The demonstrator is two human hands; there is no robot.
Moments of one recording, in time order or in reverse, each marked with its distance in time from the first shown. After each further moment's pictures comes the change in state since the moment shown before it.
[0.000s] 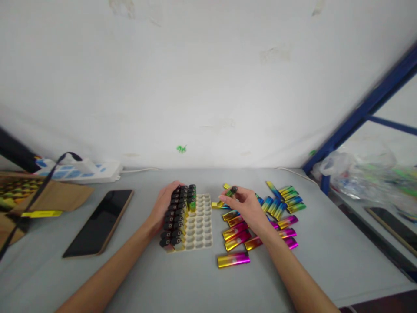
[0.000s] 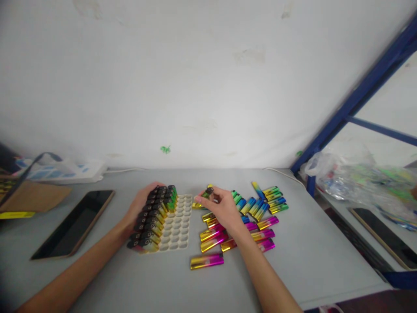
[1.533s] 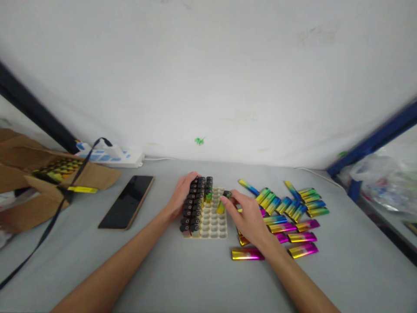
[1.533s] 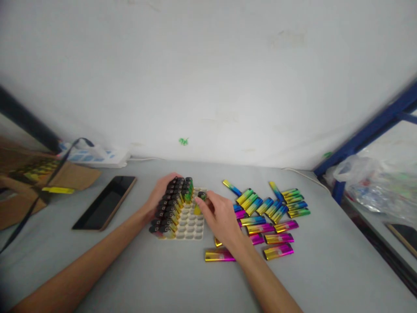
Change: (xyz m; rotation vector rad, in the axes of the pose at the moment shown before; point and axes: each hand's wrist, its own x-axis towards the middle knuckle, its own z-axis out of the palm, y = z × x) left_hand -0.001 0.002 0.003 -0.010 0.019 0.137; right_hand -0.018 -0.008 0.041 -0.477 -0.053 -0.336
